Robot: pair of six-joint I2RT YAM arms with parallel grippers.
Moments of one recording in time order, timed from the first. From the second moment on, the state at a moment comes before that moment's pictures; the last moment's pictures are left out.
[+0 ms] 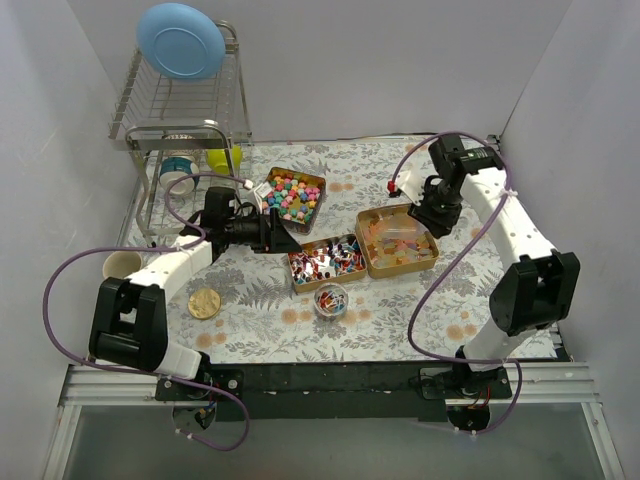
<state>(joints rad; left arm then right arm) -0.25 1.44 0.86 -0.11 0.92 -0.38 0.25 1.62 1.58 -1.30 -0.15 -0.92</state>
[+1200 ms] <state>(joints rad) -0.25 1.41 0.79 -0.13 0.80 -0.39 0.44 1.75 1.48 -1.34 0.45 -0.93</state>
